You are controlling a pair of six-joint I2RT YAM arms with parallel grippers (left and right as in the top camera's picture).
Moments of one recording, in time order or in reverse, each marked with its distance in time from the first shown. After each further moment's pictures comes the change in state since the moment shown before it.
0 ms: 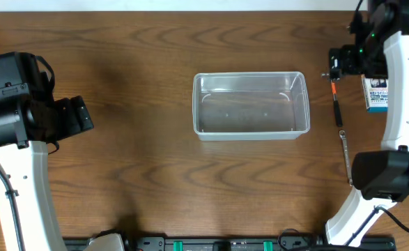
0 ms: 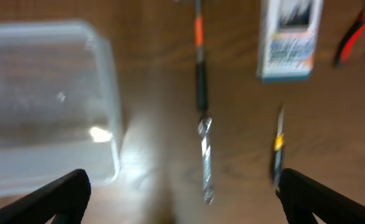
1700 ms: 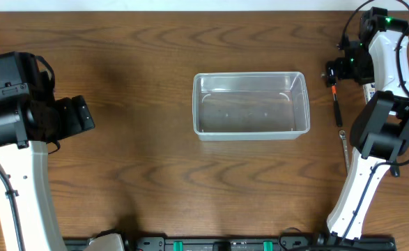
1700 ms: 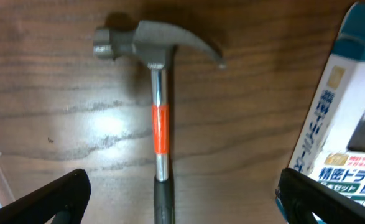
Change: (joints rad) left arm 0.000 0.000 0.000 0.003 0.024 0.000; right arm -0.135 0.457 -0.004 0.286 -0.060 -0.201
